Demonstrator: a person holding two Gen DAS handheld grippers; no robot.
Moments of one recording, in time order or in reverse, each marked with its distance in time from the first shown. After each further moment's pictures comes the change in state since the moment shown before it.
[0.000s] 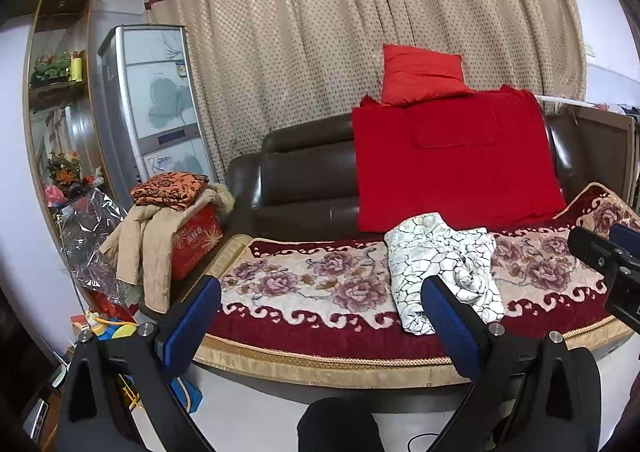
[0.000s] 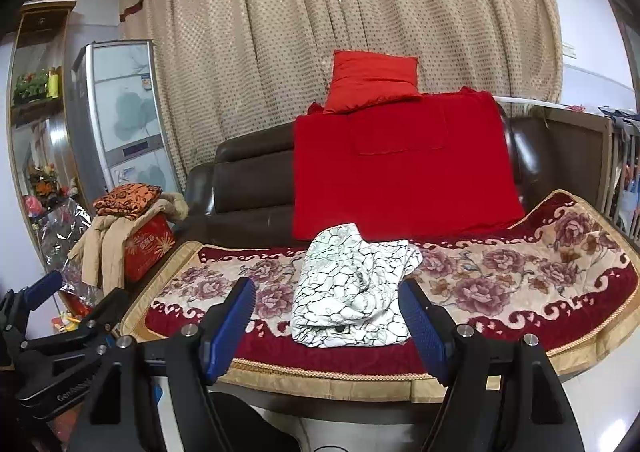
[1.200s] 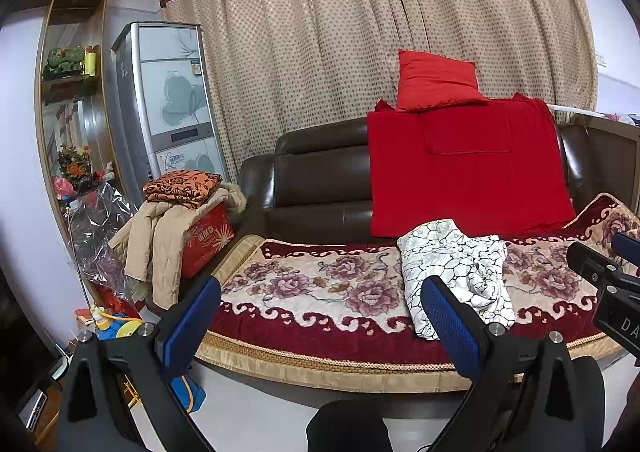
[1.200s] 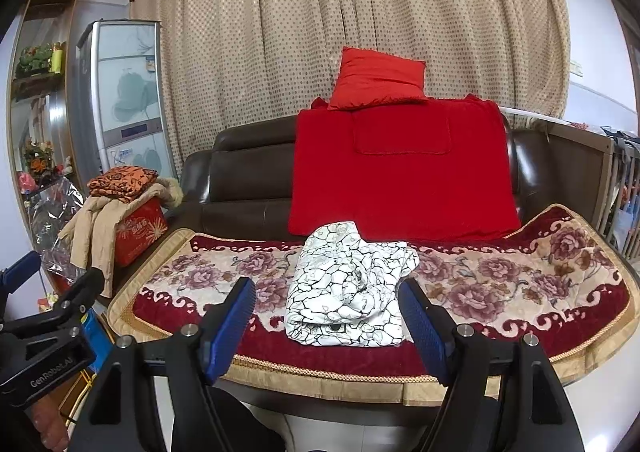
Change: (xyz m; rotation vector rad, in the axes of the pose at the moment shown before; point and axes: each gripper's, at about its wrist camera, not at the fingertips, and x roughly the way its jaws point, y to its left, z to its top) left arm 0.002 0.018 -0.003 -0.030 -0.012 0.028; right arm 0.010 0.016 -0.003 -0.070 0.012 -0.035
